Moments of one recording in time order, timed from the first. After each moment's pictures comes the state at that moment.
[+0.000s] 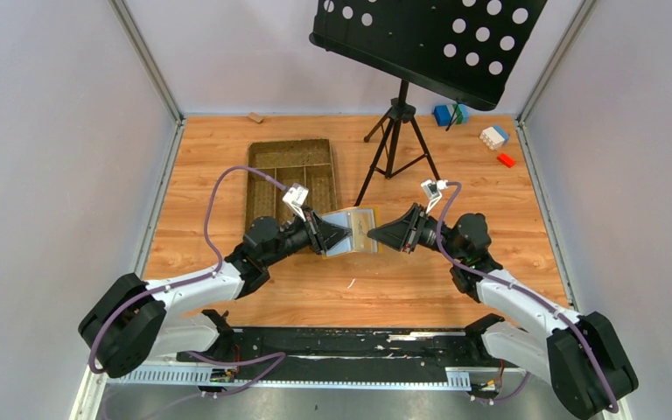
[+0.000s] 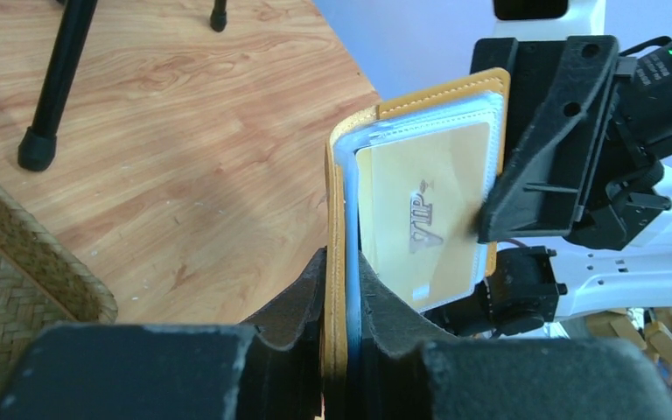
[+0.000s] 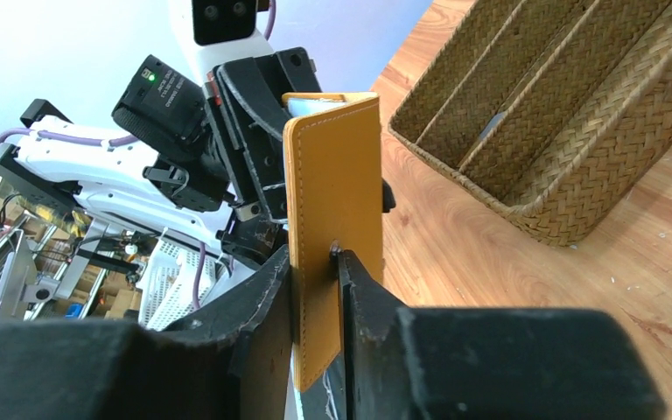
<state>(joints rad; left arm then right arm) -0.74 1.18 0.42 0.74 0.26 -0.72 0.45 1.02 0.35 0.76 -0.71 0.94</state>
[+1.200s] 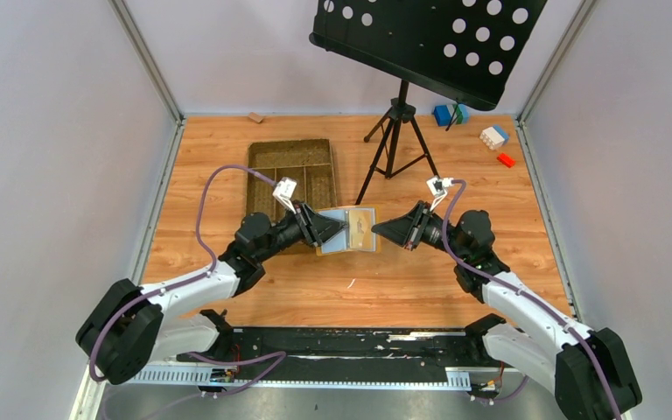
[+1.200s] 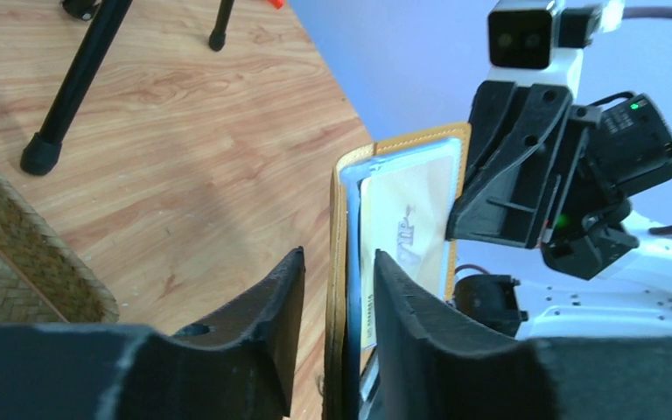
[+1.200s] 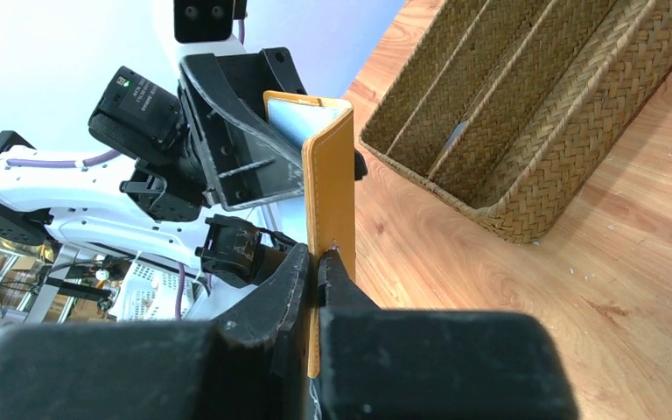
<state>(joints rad) -0.68 1.16 0.42 0.74 0.30 -0.83 0.44 0.95 0.39 0.58 -0.64 0.88</state>
